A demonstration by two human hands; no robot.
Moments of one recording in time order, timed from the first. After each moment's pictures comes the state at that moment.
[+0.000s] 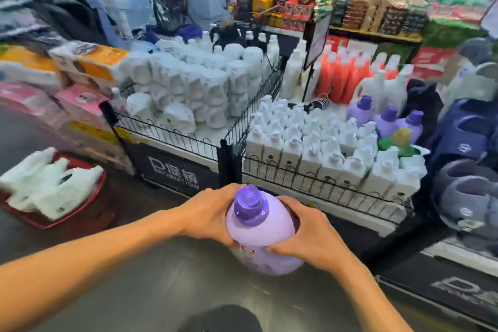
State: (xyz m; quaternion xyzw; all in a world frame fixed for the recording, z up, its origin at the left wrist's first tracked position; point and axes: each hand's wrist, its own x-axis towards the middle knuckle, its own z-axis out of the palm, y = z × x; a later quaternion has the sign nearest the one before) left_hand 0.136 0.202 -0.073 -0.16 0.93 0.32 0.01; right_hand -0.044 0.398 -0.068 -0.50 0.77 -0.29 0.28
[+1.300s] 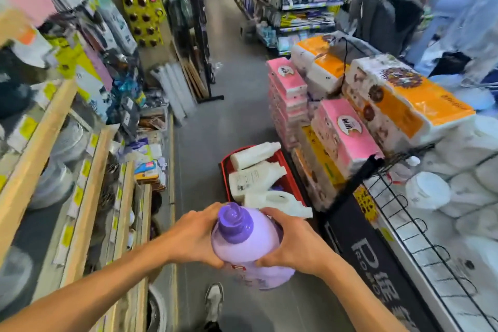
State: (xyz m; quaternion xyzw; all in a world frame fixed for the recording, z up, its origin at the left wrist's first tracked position) left_hand 0.730 -0.284 -0.136 -0.62 0.71 0.30 -0.11; right_hand 0.473 -0.356 -0.132 -0.81 0.40 -0.07 0.42
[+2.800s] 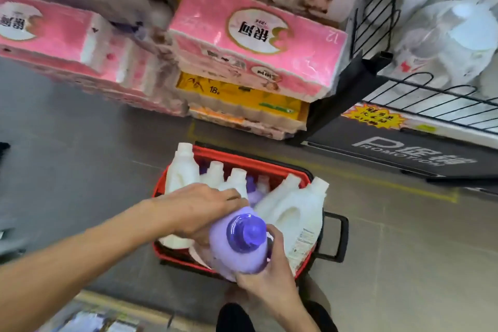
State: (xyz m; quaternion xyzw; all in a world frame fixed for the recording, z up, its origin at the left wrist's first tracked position) left_hand 0.725 -0.904 -0.396 0.04 0.91 0.21 0.35; right_hand 0.687 -0.659 -0.421 -0.14 0.75 -0.42 0.50
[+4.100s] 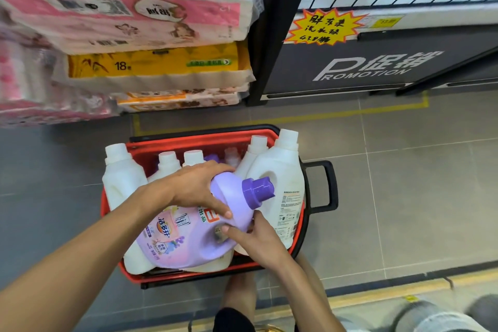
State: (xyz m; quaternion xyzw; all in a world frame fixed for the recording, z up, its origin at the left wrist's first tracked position) left_hand 0.659 -0.873 -0.555 -0.05 0.84 0.34 0.42; right_hand 0.693 -0.631 -0.581 0.06 0.75 -0.36 0.55
